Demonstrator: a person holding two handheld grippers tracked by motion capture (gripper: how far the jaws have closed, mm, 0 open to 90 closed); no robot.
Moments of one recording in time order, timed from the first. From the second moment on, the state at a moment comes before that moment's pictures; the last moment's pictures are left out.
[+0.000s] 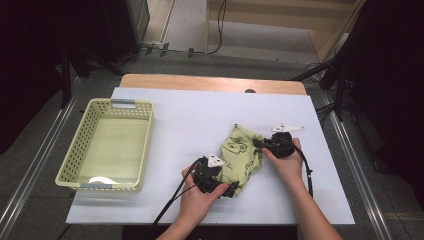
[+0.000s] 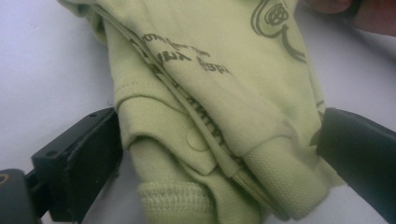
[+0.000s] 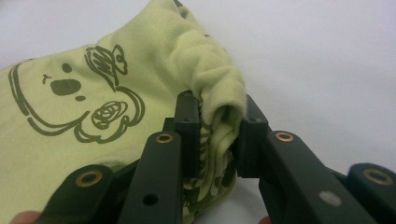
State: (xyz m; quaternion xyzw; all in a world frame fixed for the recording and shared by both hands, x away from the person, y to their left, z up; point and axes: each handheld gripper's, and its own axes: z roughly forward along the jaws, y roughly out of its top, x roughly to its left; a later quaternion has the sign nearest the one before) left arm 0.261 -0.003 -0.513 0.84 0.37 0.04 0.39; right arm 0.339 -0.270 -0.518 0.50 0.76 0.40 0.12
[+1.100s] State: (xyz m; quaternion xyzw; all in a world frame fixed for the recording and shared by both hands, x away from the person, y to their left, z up) left arm 0.243 -0.011 -0.513 0.85 0.32 0.06 0.41; right arm 0.331 -0.266 -0.507 0.48 0.75 0.42 0.14
